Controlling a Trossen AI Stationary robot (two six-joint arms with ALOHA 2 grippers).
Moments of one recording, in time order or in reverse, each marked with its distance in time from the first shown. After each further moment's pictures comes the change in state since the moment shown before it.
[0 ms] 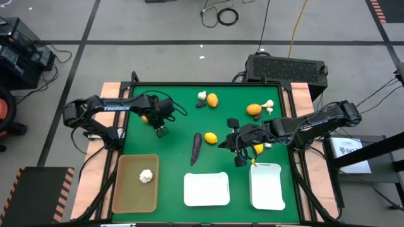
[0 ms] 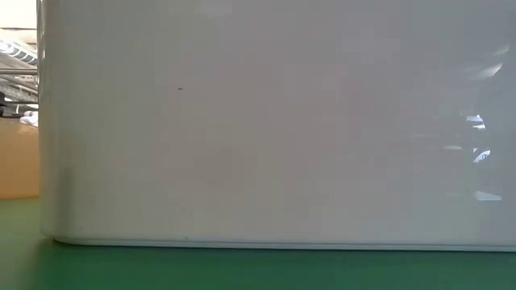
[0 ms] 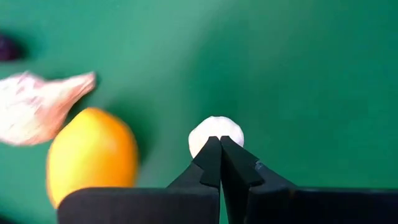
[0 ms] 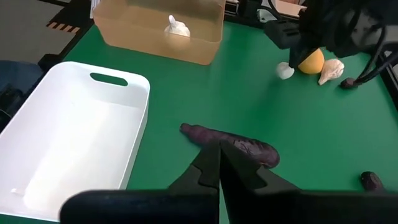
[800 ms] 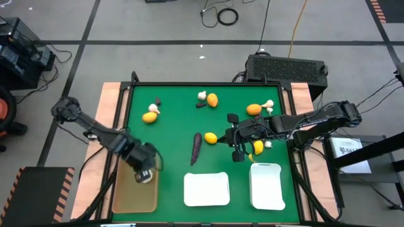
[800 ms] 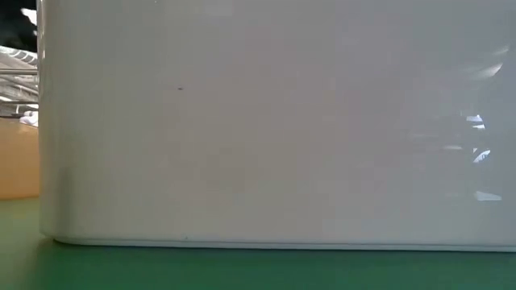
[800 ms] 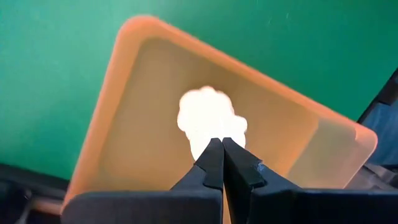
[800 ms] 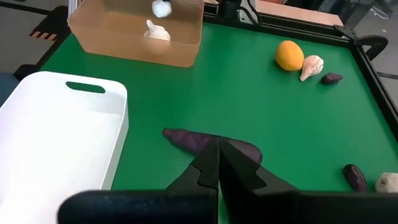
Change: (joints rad) left arm -0.898 -0.188 0.105 -0.209 0.110 -0.876; right arm -0.050 0.000 0.000 0.016 0.002 0.025
